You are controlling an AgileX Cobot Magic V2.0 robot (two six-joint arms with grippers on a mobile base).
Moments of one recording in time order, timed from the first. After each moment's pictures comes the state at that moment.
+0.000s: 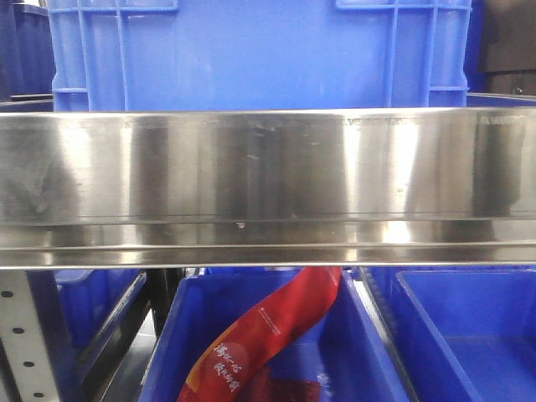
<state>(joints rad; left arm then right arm) -0.45 0.69 -0.71 -0.22 0.15 0.06 0.49 0.59 -0.62 -0.05 -0.03 0.14</state>
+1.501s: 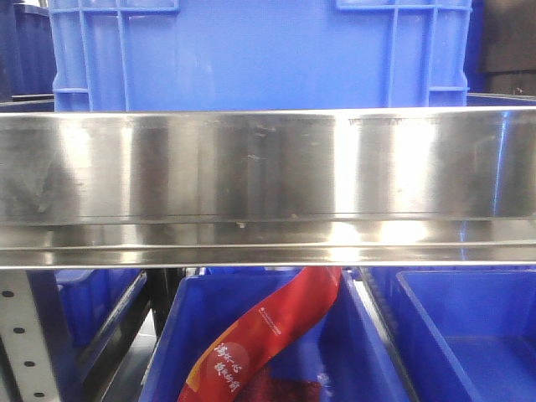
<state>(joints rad) -0.45 0.69 -0.71 -0.22 0.15 0.06 0.04 0.01 0.00 0.10 -0.02 -0.07</state>
